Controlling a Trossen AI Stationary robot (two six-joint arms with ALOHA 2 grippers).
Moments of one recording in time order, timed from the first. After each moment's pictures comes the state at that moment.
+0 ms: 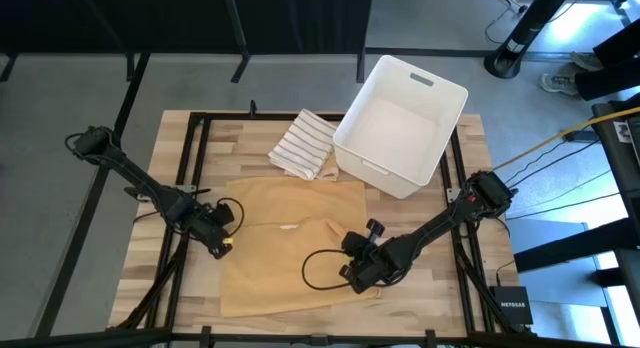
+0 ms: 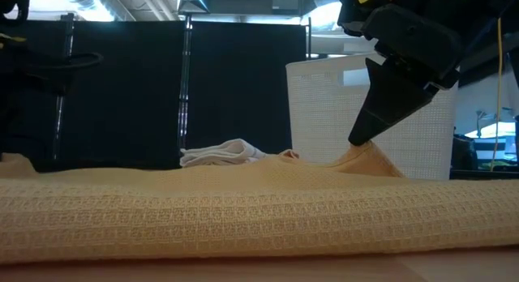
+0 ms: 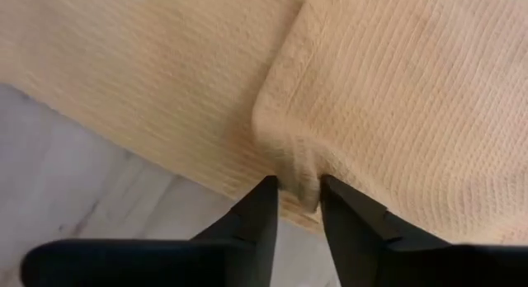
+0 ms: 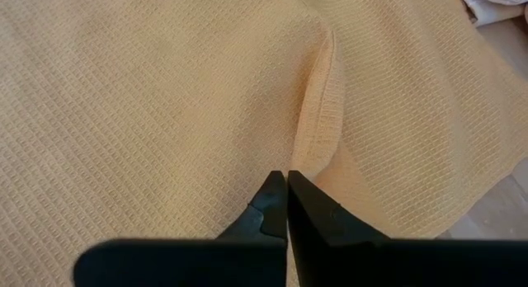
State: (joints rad) left arm -0.60 1.00 0.41 -0.66 -0.18 -1.19; right arm 0.56 1.88 1.20 -0.61 0.62 0.98
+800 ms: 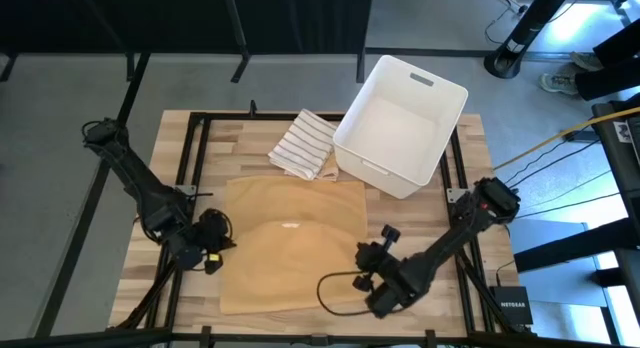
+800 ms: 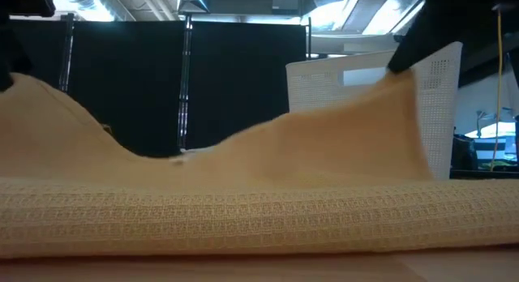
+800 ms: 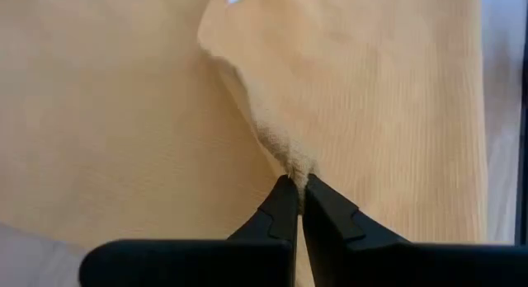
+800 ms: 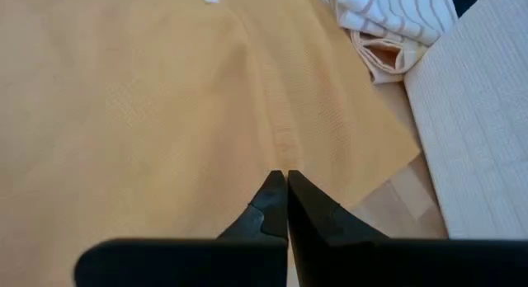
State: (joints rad) left arm -0.89 1.00 0.58 -0.66 -0.54 -1.21; right arm 0.72 1.88 1.39 -1.04 0.82 1.12
